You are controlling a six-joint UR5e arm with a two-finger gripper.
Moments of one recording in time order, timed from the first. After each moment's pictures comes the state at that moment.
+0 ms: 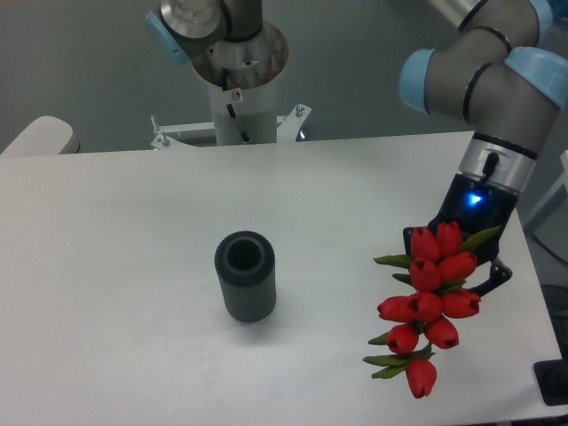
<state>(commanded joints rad) 2.77 -2.04 -1.34 -0.90 0.71 1.26</state>
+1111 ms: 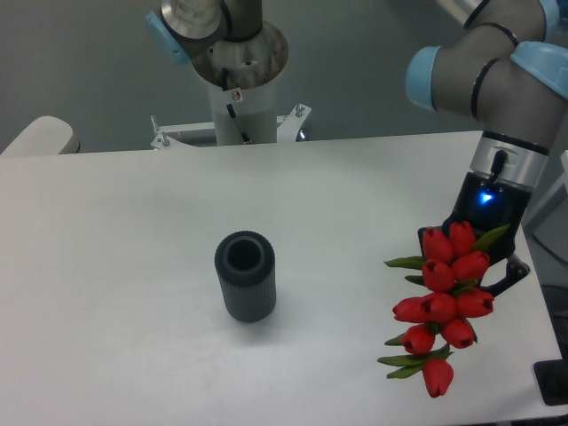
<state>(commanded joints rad) 2.78 -2.04 -1.32 -0.90 0.84 1.37</state>
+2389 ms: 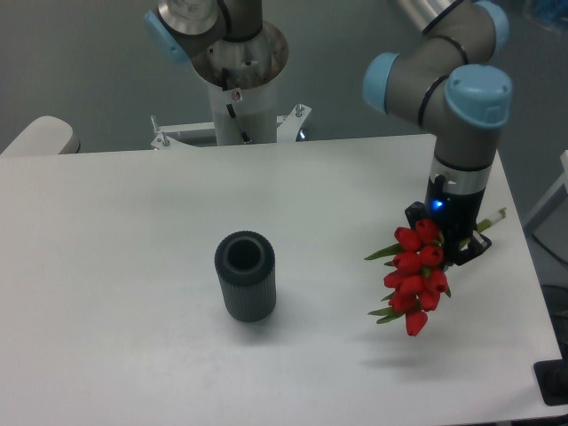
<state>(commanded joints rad) 2.71 -1.98 -1.60 -0.90 1.52 1.50</state>
